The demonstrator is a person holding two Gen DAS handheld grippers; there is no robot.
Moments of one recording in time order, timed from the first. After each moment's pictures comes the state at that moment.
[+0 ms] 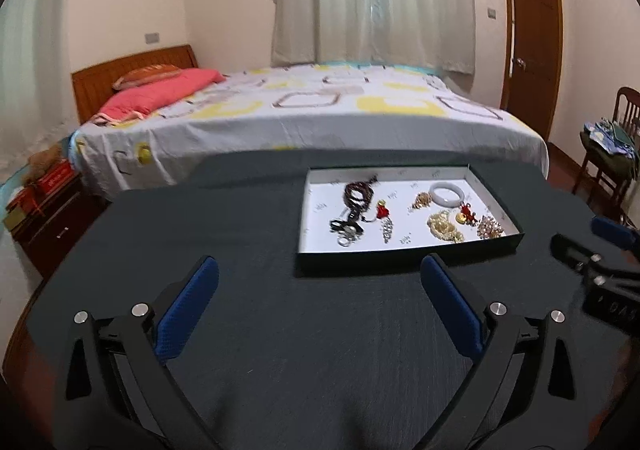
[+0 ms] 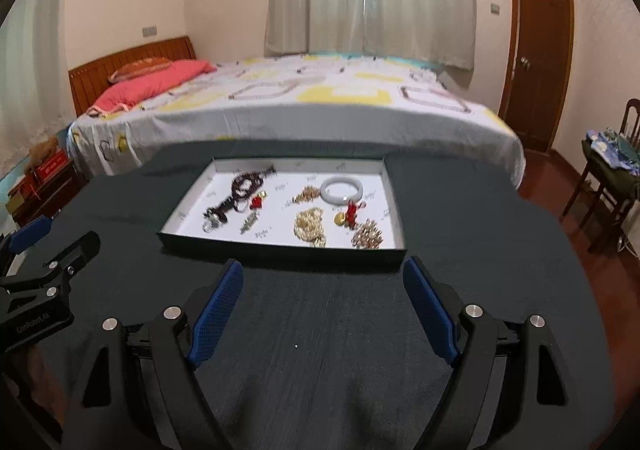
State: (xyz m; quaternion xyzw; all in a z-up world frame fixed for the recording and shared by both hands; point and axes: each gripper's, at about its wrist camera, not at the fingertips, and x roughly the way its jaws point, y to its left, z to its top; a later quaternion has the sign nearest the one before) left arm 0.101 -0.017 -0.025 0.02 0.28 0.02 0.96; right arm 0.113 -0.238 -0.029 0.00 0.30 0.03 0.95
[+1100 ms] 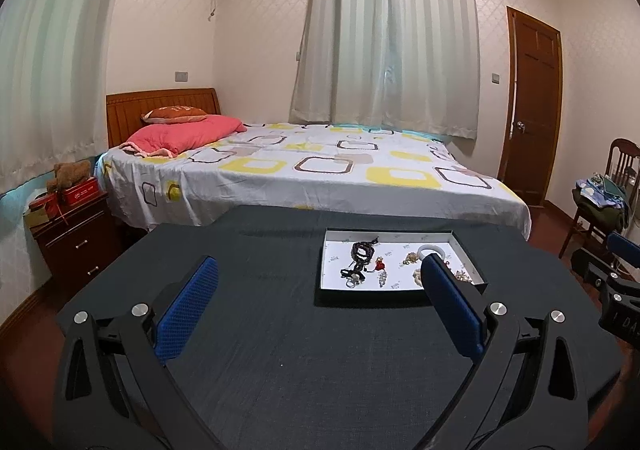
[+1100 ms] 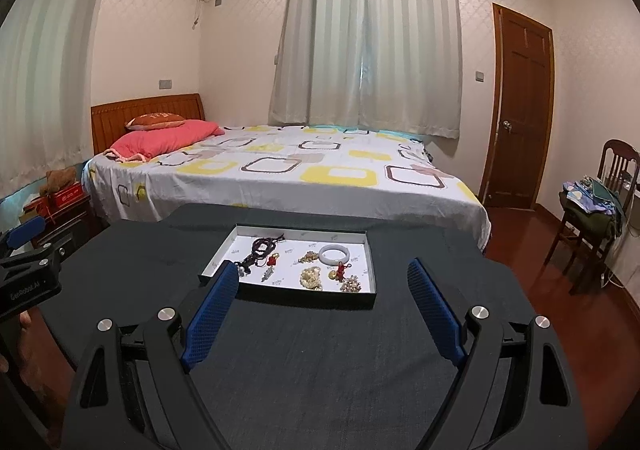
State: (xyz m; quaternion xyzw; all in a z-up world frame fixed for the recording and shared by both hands) left arm 0.001 0.004 0.049 -0.02 0.18 0.03 0.98; right arm 0.010 -0.238 0.043 -0.02 0.19 0.03 0.98
